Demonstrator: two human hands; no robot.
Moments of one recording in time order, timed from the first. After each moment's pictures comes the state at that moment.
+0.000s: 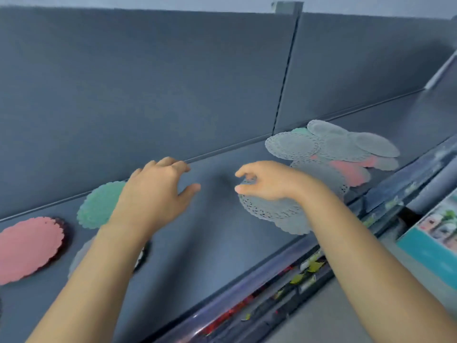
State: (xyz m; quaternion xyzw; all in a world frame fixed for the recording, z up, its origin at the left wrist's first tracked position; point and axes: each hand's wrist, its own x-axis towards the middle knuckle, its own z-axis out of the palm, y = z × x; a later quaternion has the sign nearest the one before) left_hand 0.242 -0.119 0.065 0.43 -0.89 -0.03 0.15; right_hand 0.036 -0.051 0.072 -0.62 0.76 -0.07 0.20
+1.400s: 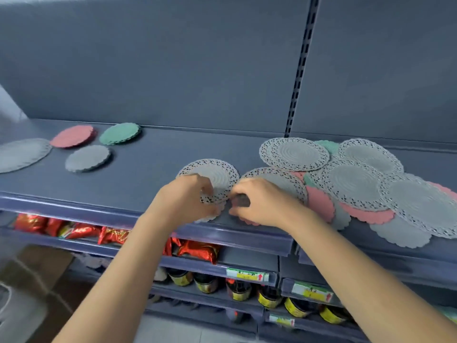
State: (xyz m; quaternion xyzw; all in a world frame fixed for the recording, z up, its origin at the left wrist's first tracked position) left_hand 0.000 0.009 0.021 0.70 -0.70 -0.10 0.09; right_hand -0.179 -0.020 0.011 -0.87 0.44 -0.10 0.19
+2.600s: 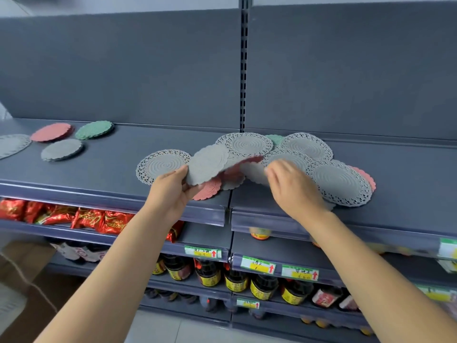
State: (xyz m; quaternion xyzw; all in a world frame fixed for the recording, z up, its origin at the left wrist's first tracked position) left_hand -0.127 0.063 0.036 0.52 -0.20 -0.55 0.63; right_hand -0.349 0.022 0.002 -0.82 0.47 -0.33 -0.04
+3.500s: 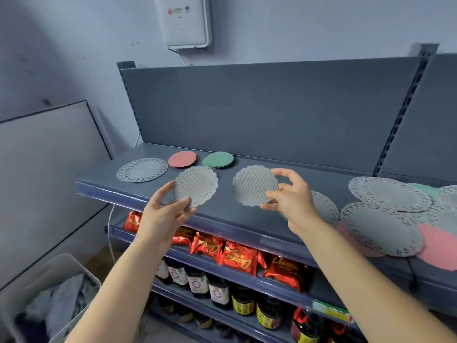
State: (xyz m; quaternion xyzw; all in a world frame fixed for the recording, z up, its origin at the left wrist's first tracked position) left_hand 0.201 0.130 0.056 0.51 -0.20 -0.44 0.71; right_hand -0.008 0.026 0.058 -0.51 0.46 -0.46 0.56
